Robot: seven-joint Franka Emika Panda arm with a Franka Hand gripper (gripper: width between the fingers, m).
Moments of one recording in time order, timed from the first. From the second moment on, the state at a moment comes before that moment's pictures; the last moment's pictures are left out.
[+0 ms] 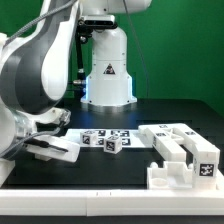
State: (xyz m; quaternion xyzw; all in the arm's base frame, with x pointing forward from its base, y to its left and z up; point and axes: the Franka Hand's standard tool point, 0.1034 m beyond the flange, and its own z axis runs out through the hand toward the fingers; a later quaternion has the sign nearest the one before) arm 0.428 -0.152 0.010 -0.84 0.22 0.49 0.10
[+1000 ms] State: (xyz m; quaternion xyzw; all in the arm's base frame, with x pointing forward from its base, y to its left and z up) arm 0.516 -0.116 0.089 -0.96 0.20 0.17 0.05
